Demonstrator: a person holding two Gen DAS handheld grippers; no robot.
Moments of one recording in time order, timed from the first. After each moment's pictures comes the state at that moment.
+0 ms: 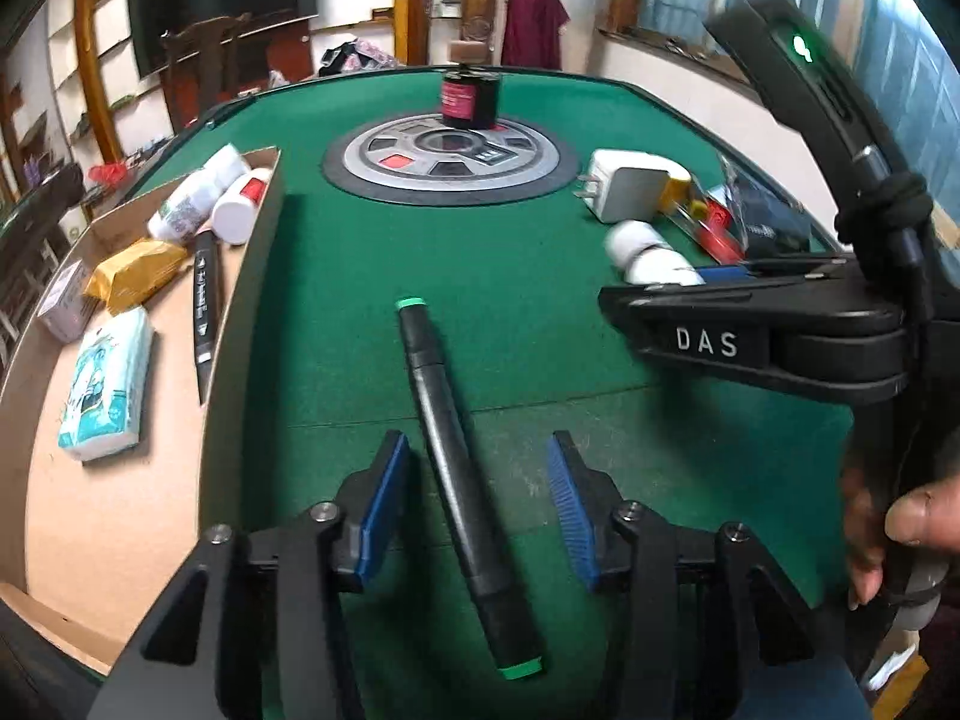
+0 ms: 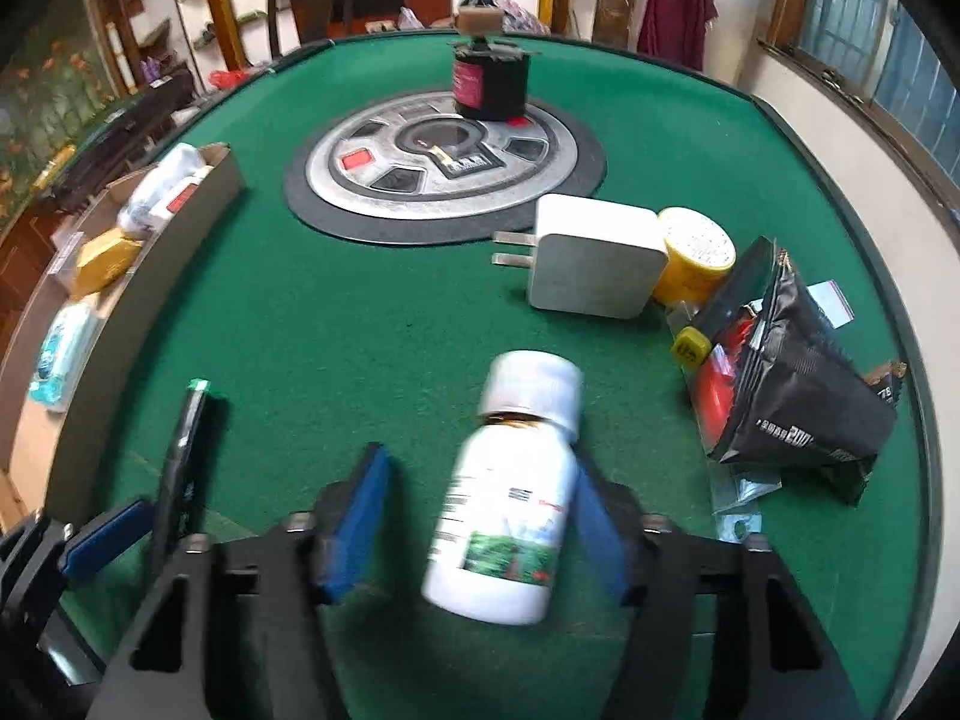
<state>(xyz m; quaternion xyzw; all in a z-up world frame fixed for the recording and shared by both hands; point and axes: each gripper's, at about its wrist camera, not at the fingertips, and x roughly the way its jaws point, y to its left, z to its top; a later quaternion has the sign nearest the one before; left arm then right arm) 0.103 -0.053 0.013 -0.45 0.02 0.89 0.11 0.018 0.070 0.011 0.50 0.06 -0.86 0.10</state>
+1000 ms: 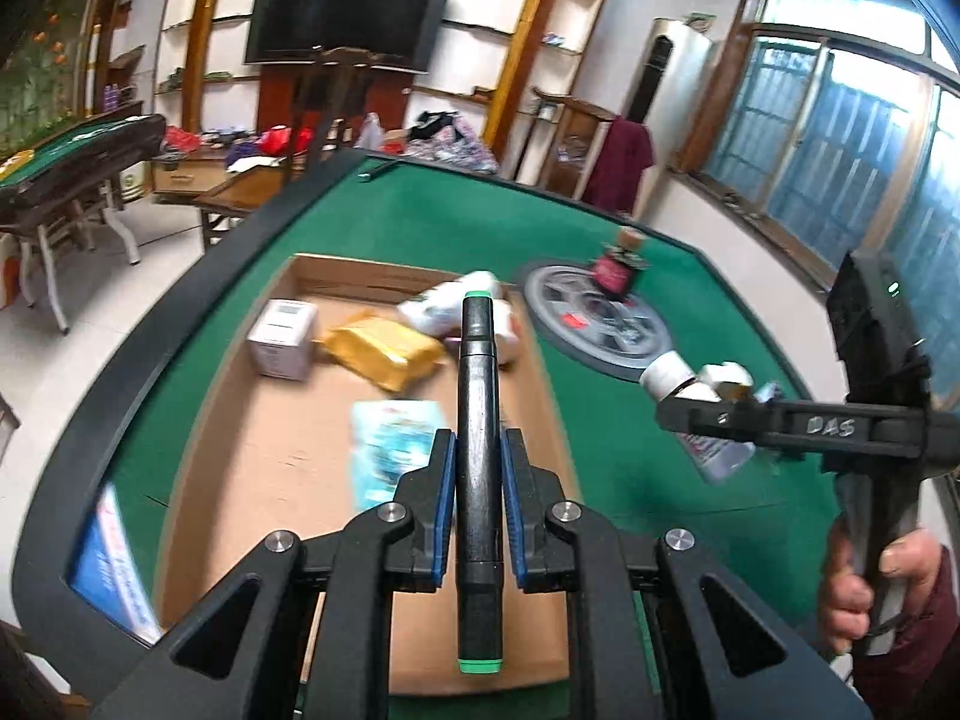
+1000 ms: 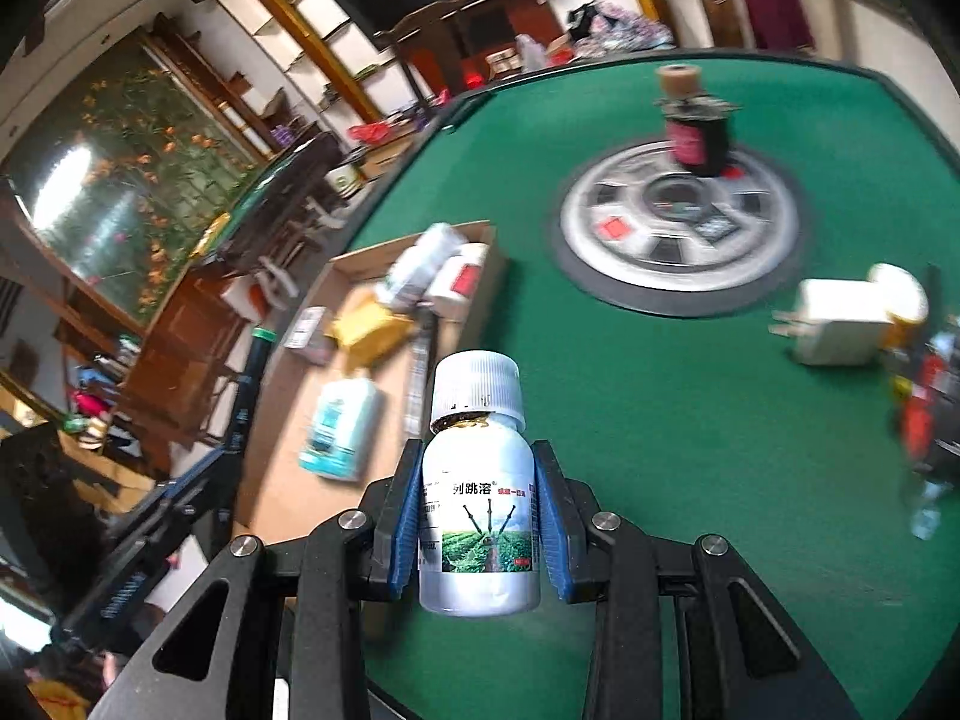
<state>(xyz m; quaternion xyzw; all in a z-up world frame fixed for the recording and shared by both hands) 0.120 -0.239 0.088 -0.36 -0.12 0.92 0.05 0.024 -0.004 0.068 0.49 -0.11 -0.82 0.29</state>
